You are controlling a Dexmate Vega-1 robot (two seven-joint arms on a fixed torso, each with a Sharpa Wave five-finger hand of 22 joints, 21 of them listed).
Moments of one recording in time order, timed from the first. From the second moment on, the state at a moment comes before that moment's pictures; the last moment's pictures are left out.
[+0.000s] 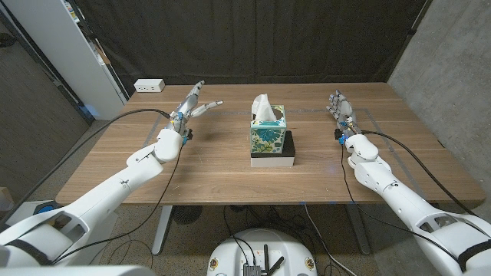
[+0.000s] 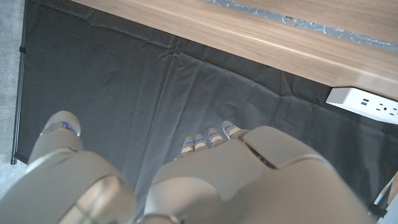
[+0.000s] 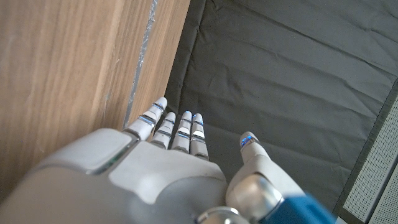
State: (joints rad) left arm 0.74 0.68 0.54 -1.37 0.18 -0.20 0.41; left_hand 0.30 -0.19 0.35 -0.17 0.38 -0.17 0.03 0.20 0.19 -0.17 -0.04 0.19 0.19 -0.17 -0.01 0.18 0.17 -0.16 -0.03 0.20 0.17; right arm -0.74 -0.44 -0.36 -1.09 0.57 0.36 -0.10; right_hand 0.16 0.11 0.45 0.01 0.18 0.26 0.06 0.19 0.18 0.22 -0.01 0.20 0.19 0.06 -0.04 0.25 0.21 0.23 0.01 0.19 0.17
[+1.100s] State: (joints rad) left arm 0.83 0.71 0.52 -1.48 0.18 -0.19 0.41; left_hand 0.33 -0.18 0.30 -0.17 0.39 -0.17 0.03 0.22 0.19 -0.17 -0.04 0.20 0.19 -0.17 -0.01 0.19 0.17 -0.15 -0.04 0.20 0.17; right arm -0.75 -0.45 -0.36 -1.11 0.56 0.36 -0.12; right_hand 0.16 0.11 0.45 -0.02 0.18 0.26 0.06 0.19 0.18 0.23 -0.01 0.20 0.19 0.06 -0.04 0.25 0.20 0.24 0.01 0.19 0.17
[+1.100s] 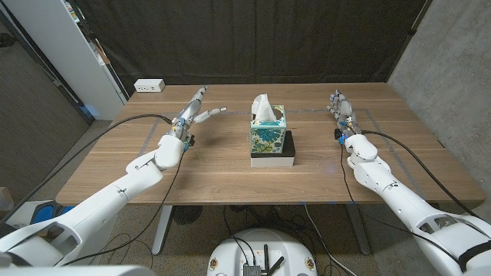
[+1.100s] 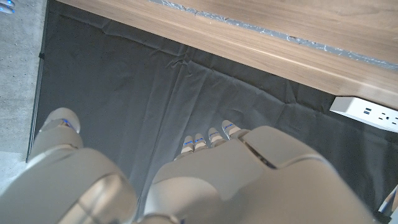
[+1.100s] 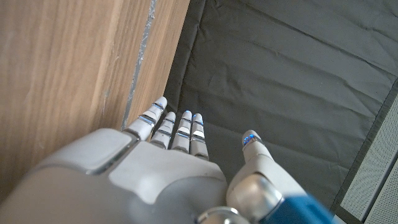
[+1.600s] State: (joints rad) left arm 0.90 0.73 0.49 -1.56 0.17 -0.18 0.43; left_hand 0.34 -0.18 0.28 -0.16 0.40 -0.17 0.03 0.23 0.19 -0.17 -0.04 0.21 0.19 -0.17 -0.01 0.18 0.17 -0.14 -0.04 0.20 0.17; right arm -0.75 -0.44 -0.36 -1.12 0.56 0.36 -0.13; right_hand 0.16 0.11 0.44 -0.03 0.18 0.26 0.06 0.19 0.18 0.23 -0.01 0.20 0.19 0.06 -0.04 0.25 0.20 0.24 0.01 0.19 0.17
